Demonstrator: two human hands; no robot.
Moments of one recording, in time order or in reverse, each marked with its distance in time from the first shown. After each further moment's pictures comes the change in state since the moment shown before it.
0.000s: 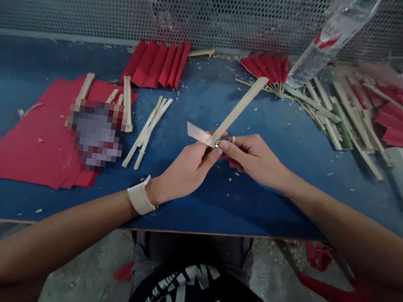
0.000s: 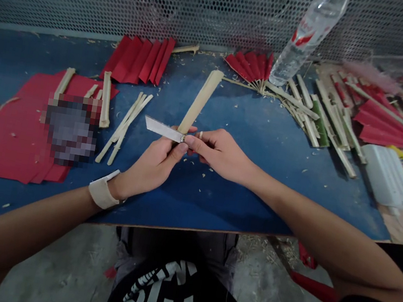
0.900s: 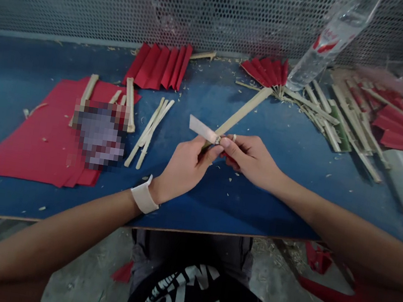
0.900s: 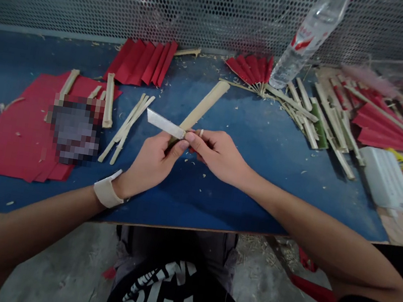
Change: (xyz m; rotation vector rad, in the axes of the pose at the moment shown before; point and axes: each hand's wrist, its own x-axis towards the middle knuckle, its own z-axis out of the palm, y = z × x) left_hand 0.000 -0.001 0.000 0.246 0.213 0.089; right_hand 0.001 0.001 0.009 -0.054 0.099 -0.063
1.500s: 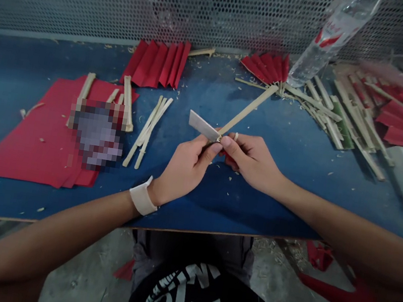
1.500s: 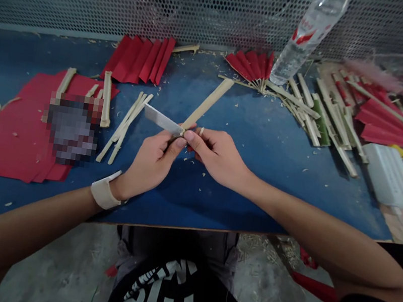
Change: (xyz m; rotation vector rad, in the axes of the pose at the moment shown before) left_hand 0.000 0.006 0.001 -0.173 -0.047 -0.019; right_hand -0.006 -0.004 0.006 0.027 0.056 0.014
